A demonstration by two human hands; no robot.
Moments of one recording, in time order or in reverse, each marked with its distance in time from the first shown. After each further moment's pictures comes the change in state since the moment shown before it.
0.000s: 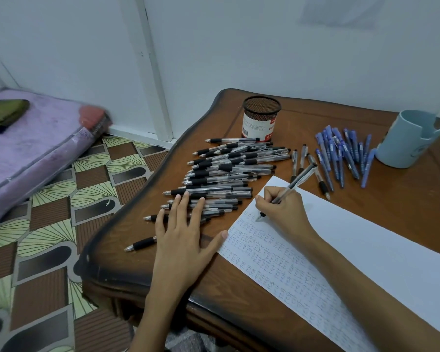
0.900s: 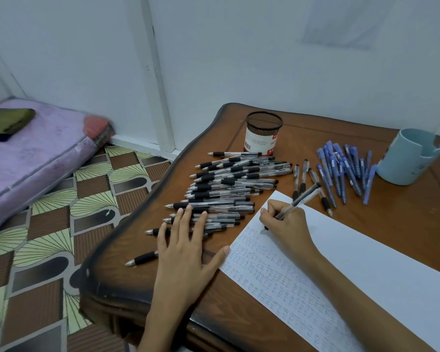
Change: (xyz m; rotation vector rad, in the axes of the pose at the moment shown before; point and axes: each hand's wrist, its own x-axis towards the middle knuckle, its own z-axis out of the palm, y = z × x) left_hand 0.002 0.000 0.002 0.058 -0.080 -0.002; right_hand -0.002 0.000 0.001 -0.037 -0.009 0.026
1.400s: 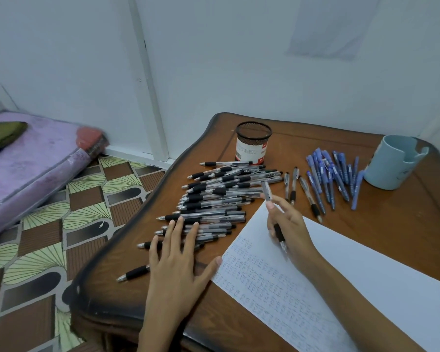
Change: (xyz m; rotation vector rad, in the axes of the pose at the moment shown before) left_hand 0.000 0.001 0.000 0.011 0.000 -0.040; right_hand 0.005 -0.004 -0.017 0.287 -0.034 0.238
